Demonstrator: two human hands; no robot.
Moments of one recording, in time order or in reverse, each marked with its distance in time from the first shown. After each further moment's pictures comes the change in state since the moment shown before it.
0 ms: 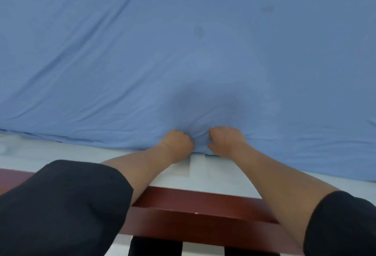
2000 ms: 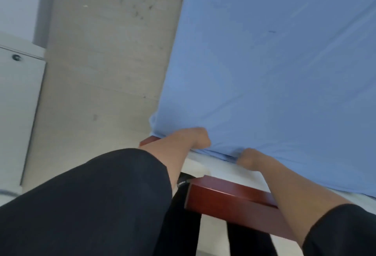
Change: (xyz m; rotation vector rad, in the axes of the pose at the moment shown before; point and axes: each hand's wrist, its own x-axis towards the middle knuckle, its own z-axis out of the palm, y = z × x) left_hand -0.331 -0.395 0.196 -1.236 -0.111 -0.566; right_hand 0.123 -0.493 -0.038 0.331 -0.352 0.379
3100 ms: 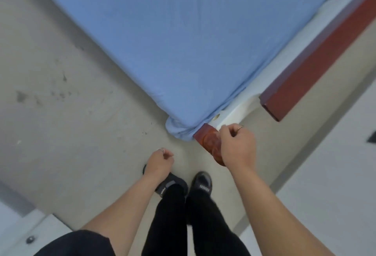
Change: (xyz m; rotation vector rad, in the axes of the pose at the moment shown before) left_hand 0.015 -0.262 -0.158 0.306 -0.007 0.308; right_hand -0.182 -0.307 0.141 1.734 0.914 0.405
